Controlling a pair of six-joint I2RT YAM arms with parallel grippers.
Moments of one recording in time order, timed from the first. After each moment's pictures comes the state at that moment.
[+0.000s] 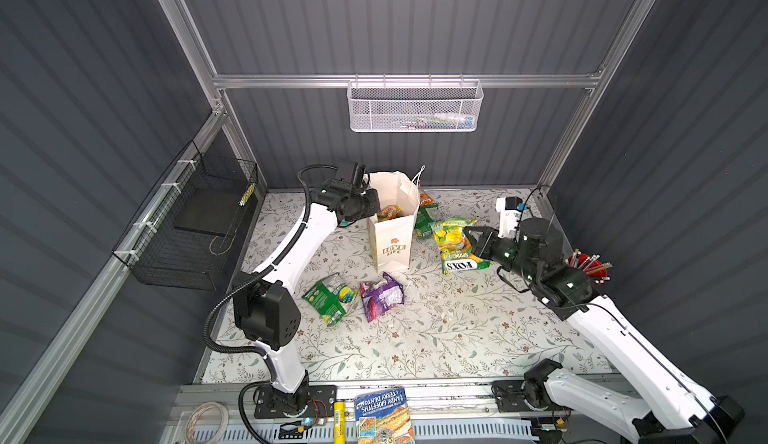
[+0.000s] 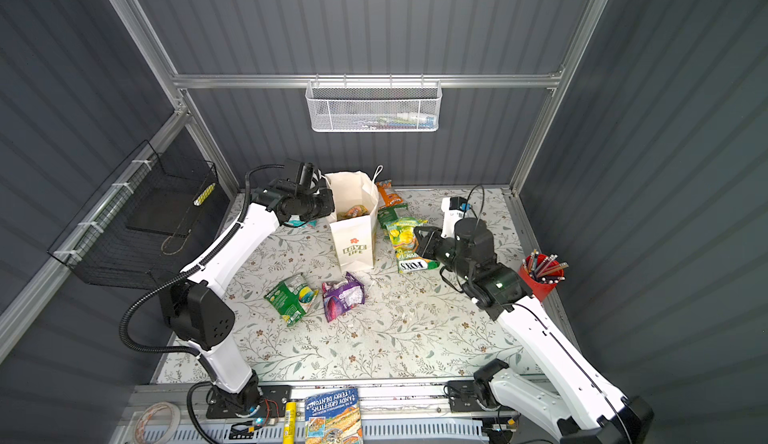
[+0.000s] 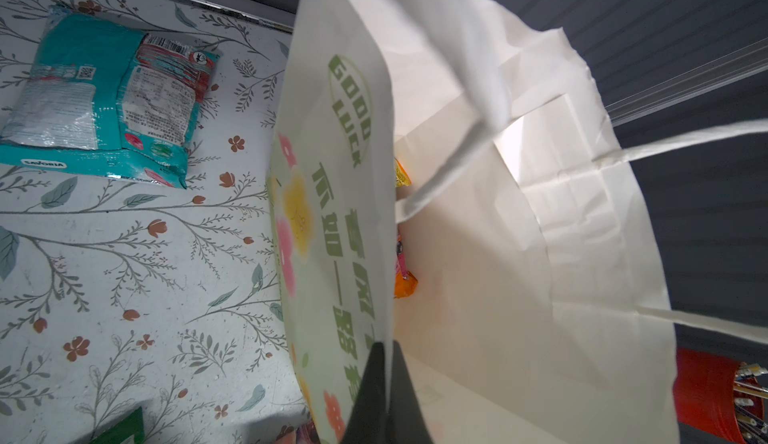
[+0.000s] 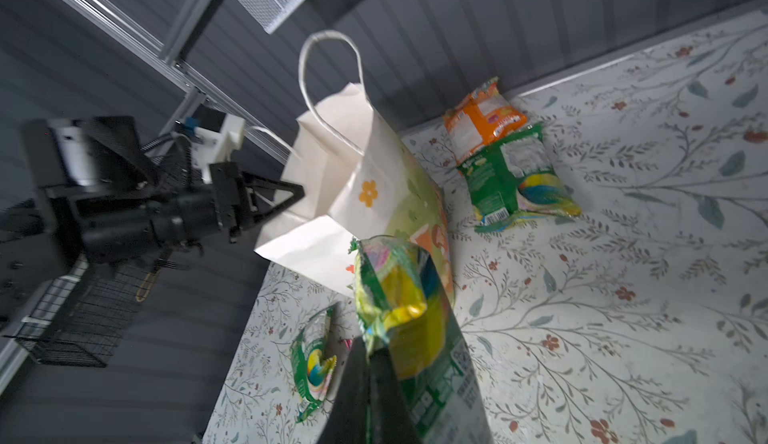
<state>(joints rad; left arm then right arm) -0.43 1.78 1.78 -0.80 0.11 -0.52 0.50 0.99 1.07 -0.35 -0.10 0.67</state>
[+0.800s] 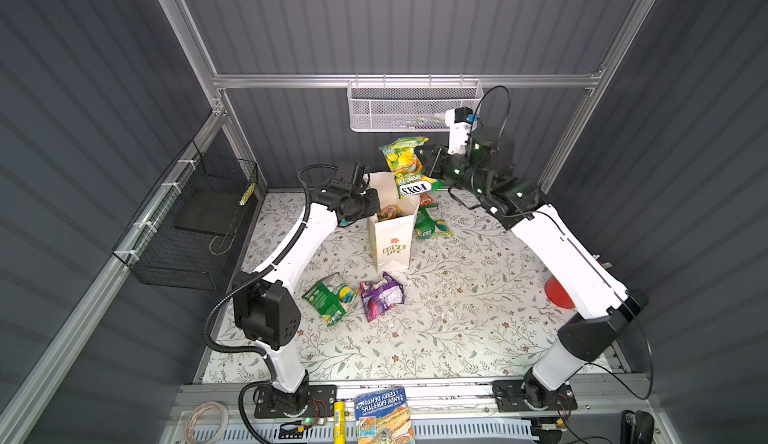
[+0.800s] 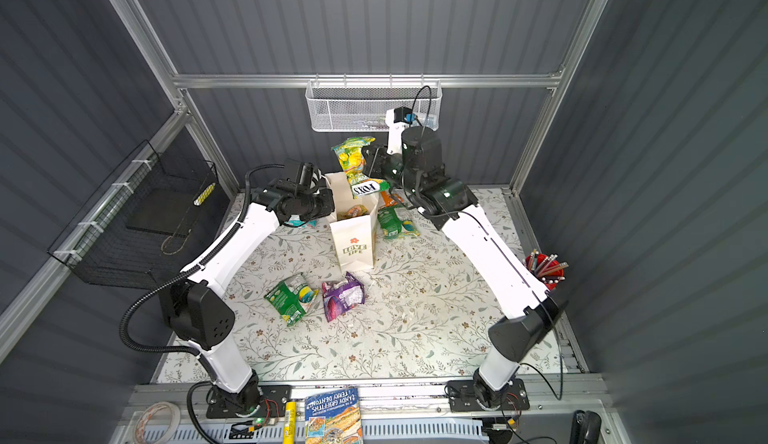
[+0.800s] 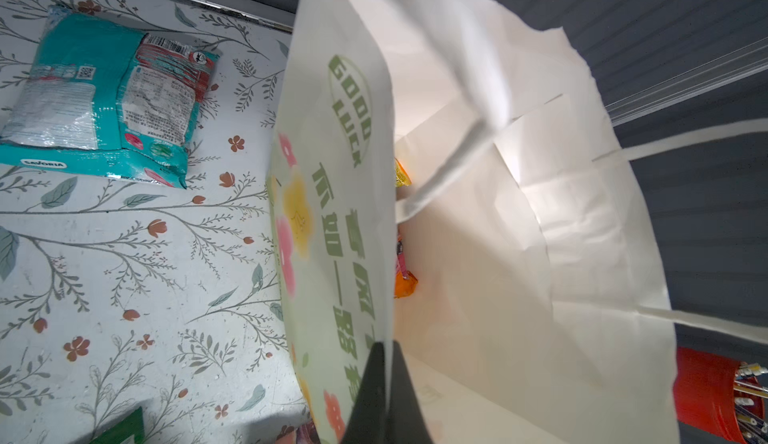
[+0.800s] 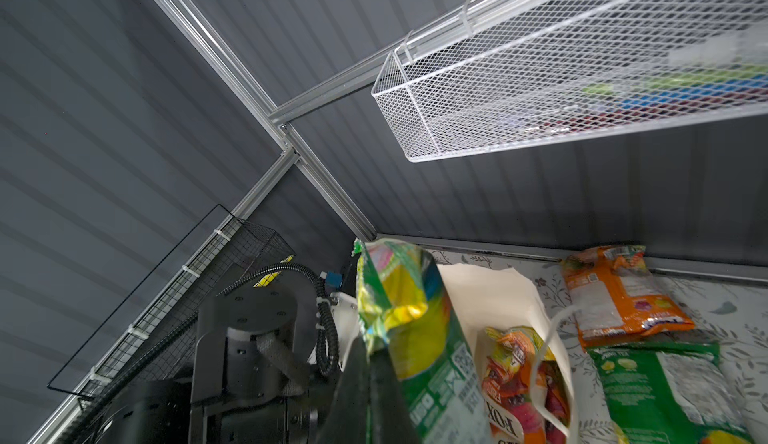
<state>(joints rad) -0.43 1.78 1.78 -0.80 0.11 -0.52 0.62 1.72 2.03 -0.43 -0.09 0.54</state>
